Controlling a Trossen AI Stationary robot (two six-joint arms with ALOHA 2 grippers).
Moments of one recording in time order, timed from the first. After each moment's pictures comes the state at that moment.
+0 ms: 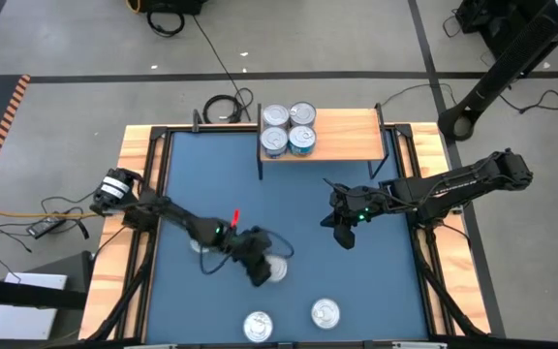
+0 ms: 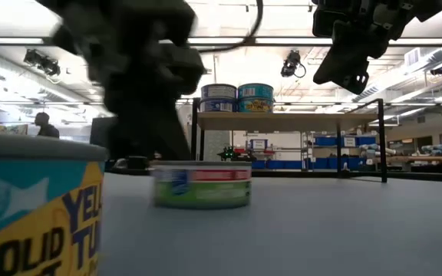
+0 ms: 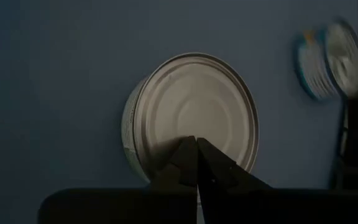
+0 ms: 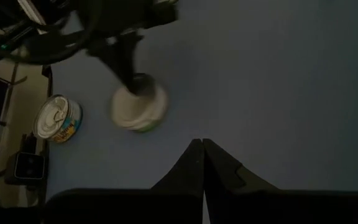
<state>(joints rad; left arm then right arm) -0.32 1.76 0.92 0.00 -0.01 -0.90 0.13 1.18 0.74 -0.29 0.00 0.57</state>
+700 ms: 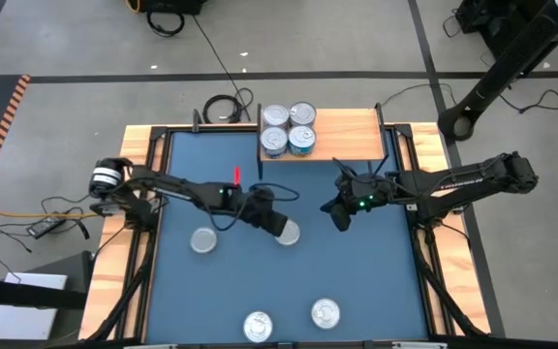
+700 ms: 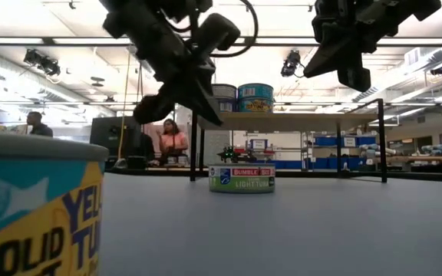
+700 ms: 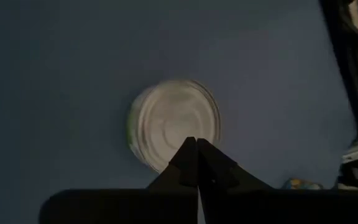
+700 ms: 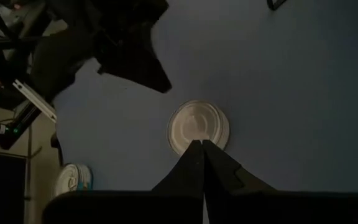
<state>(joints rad) -0.06 1.67 1.07 -0.25 -0.04 -1.10 0.05 1.11 0.74 -0.28 0.05 0.80</state>
